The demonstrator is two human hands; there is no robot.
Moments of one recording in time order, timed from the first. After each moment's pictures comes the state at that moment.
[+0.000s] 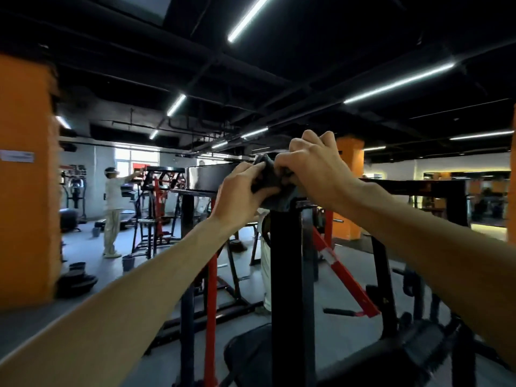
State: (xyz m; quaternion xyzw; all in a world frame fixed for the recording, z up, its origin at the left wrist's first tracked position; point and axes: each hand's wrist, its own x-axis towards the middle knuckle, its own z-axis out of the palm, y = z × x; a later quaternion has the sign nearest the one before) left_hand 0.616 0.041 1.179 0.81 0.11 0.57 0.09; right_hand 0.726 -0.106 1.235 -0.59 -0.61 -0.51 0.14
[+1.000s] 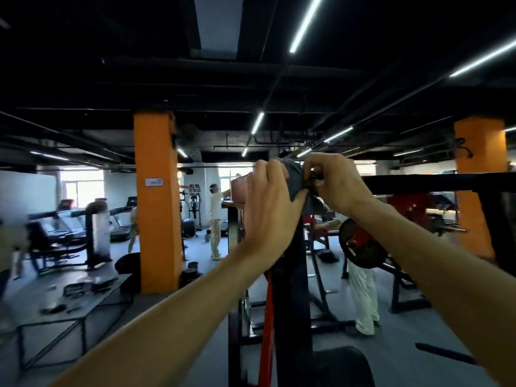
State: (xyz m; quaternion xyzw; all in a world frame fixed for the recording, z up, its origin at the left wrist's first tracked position) left_hand 0.689 -0.049 1.172 0.70 0.30 0.63 -0.17; right_hand 0.831 -0.068 1.220 -0.50 -0.68 -0.21 0.50
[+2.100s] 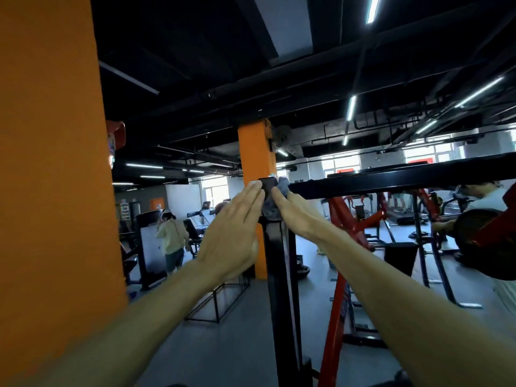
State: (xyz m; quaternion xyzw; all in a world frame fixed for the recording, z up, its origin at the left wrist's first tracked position) left_hand 0.668 -0.120 1.154 0.72 0.46 0.27 -0.43; right_hand 0.836 -0.064 1.190 -0.37 -0.77 0.21 0.47
